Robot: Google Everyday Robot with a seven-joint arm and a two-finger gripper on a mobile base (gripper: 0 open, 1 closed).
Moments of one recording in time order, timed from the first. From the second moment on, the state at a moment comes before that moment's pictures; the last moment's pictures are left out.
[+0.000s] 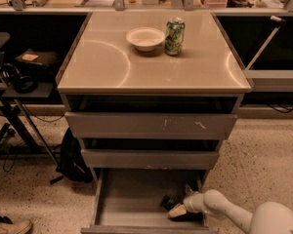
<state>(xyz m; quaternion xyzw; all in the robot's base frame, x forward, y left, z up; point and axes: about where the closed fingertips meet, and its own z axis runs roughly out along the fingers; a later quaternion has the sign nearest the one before) 0.561 -0.170 0.109 -0.39 0.84 0.18 0.32</state>
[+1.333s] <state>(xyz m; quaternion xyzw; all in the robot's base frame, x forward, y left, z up) 0.536 -0.157 0.092 -0.41 0.84 0.19 0.31</state>
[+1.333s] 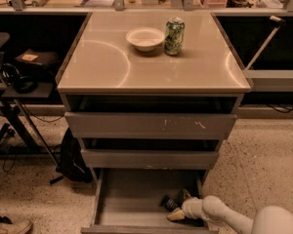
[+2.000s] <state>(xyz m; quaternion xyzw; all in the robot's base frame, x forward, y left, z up) 0.536 -0.157 0.106 -0.41 0.84 0.19 0.31</state>
